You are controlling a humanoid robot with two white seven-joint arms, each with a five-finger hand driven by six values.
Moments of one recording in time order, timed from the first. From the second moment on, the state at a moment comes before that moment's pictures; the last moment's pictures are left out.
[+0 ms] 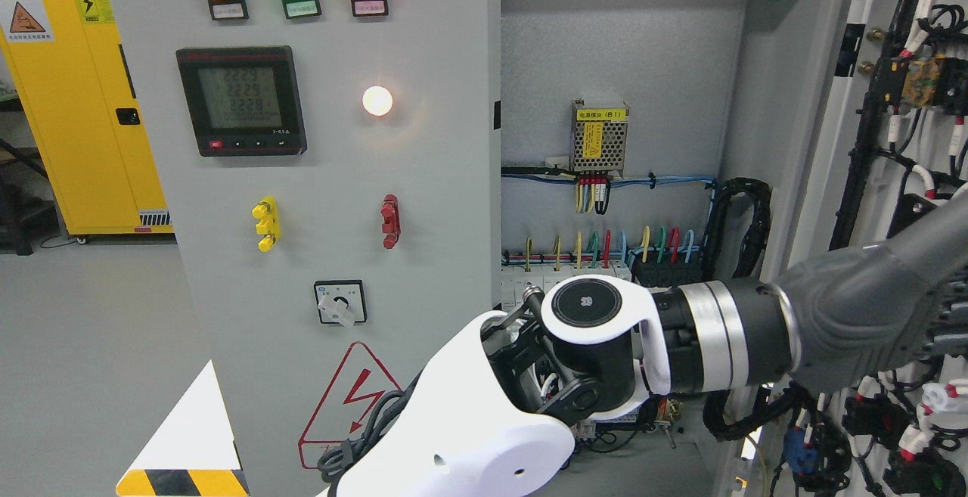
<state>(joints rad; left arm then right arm) -1.27 -0.18 -0.78 -1.50 0.95 0.44 -0.36 0.09 0.00 0.15 -0.10 -0.18 0.06 -0.06</state>
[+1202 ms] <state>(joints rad) -1.24 -0.18 -0.65 -1.47 0.98 0.62 -0.36 0.09 0.00 0.15 -0.10 -0.18 0.06 -0.06</state>
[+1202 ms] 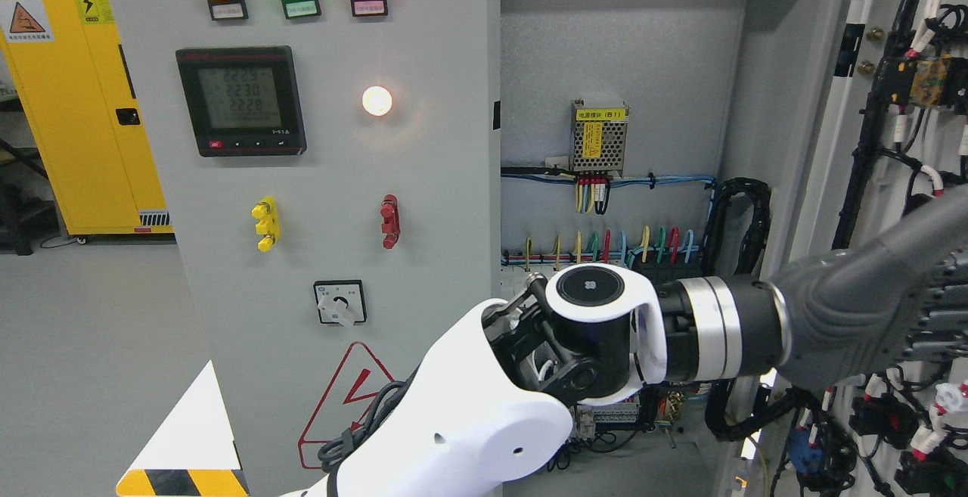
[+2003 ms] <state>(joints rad) -0.55 0.03 -0.46 -1.64 0.80 0.31 -0.37 0.09 0.00 0.15 -0.10 -0.18 0.06 -0.06</state>
